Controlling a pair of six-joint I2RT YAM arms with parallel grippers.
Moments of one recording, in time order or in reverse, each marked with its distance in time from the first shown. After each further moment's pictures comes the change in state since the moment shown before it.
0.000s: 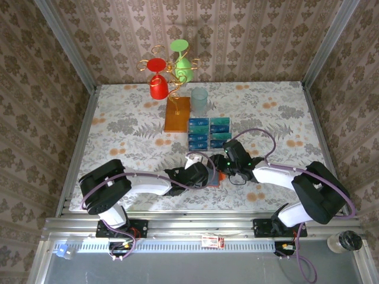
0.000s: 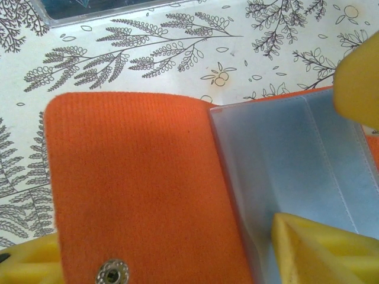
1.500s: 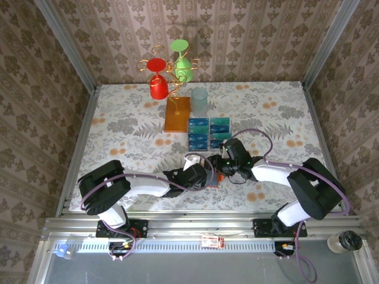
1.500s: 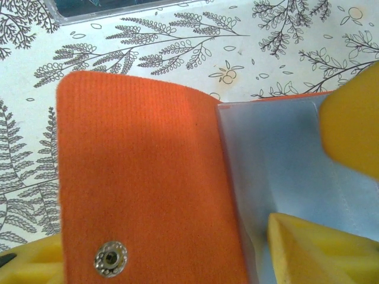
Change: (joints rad) left arm -0.002 -0.012 -0.041 0.050 -0.017 -0.002; right arm -0.028 0.039 0.003 0.061 -0.179 -0.018
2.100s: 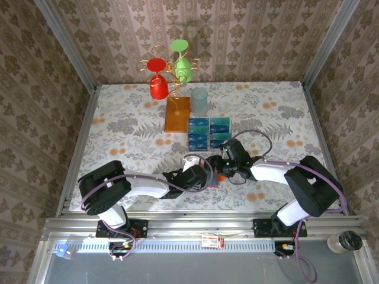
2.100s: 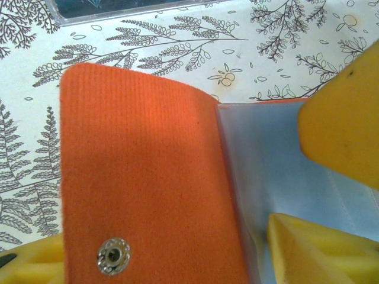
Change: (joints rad) left arm -0.005 0.000 -0.029 0.057 -0.013 -0.008; right arm -0.002 0.039 0.000 0.003 0.008 0.005
